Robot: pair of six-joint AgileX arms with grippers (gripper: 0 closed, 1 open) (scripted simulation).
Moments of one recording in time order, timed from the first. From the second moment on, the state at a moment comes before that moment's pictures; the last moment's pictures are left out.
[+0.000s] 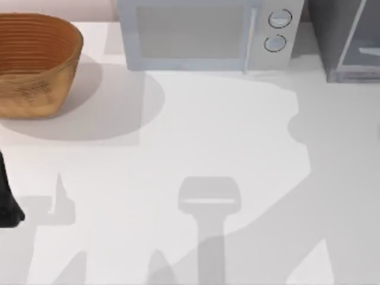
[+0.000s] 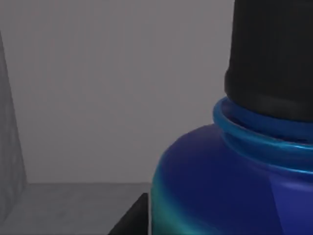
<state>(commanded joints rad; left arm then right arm) 0.00 0.00 0.00 0.00 0.00 0.00 -0.22 2.25 1.34 0.91 -0.18 0.01</state>
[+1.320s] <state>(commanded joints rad) 0.00 0.00 0.00 0.00 0.00 0.00 -0.26 1.97 0.87 1.10 -0.23 0.02</state>
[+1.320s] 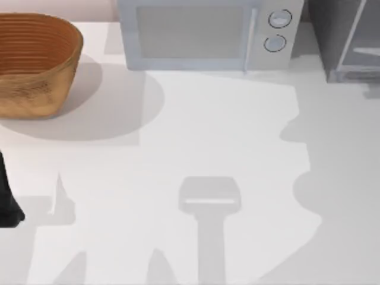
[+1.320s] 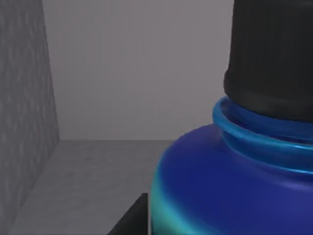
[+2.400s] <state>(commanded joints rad) 0.00 0.00 0.00 0.00 0.00 0.00 -0.10 0.67 0.30 0.39 -0.09 0.00</state>
